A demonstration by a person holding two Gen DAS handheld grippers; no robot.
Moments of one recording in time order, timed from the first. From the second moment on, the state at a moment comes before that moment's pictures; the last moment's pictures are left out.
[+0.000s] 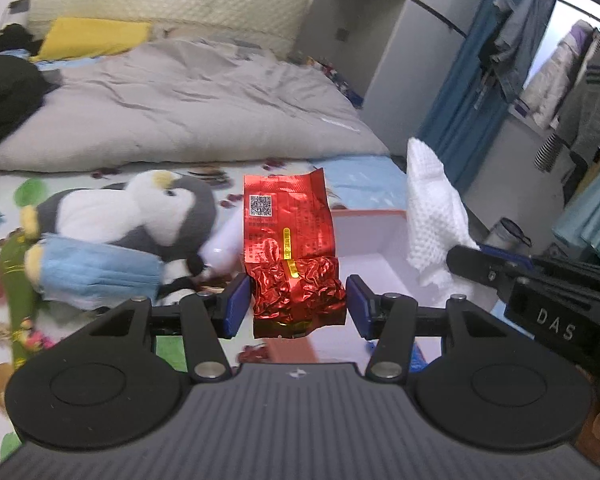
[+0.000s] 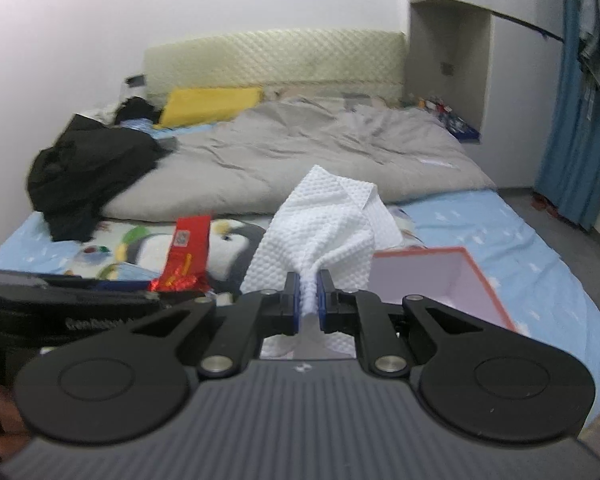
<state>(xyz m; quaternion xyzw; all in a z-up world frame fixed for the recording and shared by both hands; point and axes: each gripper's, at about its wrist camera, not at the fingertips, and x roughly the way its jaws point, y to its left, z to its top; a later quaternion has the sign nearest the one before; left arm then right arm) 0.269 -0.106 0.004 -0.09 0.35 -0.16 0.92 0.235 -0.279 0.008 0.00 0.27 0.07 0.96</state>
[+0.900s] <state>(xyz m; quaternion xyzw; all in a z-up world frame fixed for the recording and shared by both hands) 0.334 -0.222 -0.083 -0.04 0.47 -0.22 0.85 0.261 -0.384 -0.092 0.07 0.41 -0.01 0.91</state>
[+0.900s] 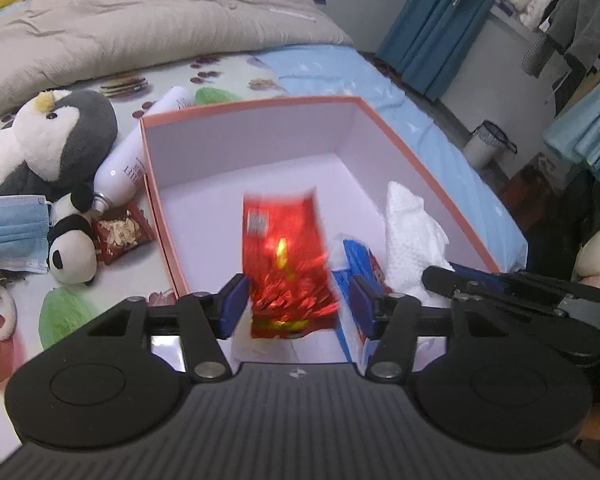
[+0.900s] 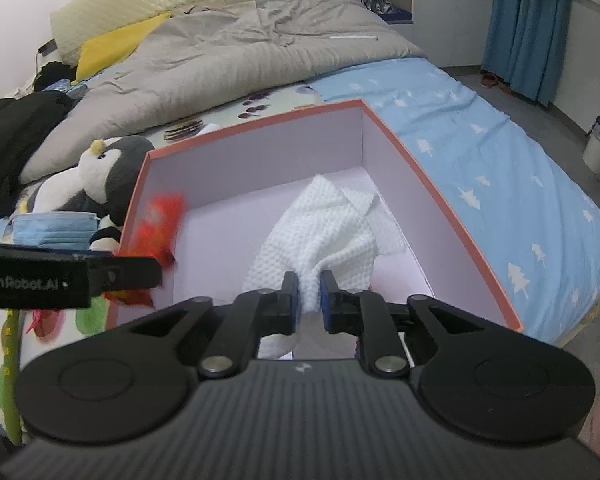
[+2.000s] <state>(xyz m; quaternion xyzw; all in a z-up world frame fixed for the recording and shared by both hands) 0.248 -0.117 -0.019 -0.05 0.35 -0.18 0.92 0.214 -0.329 -0.030 0.08 0.28 0.07 0.95</state>
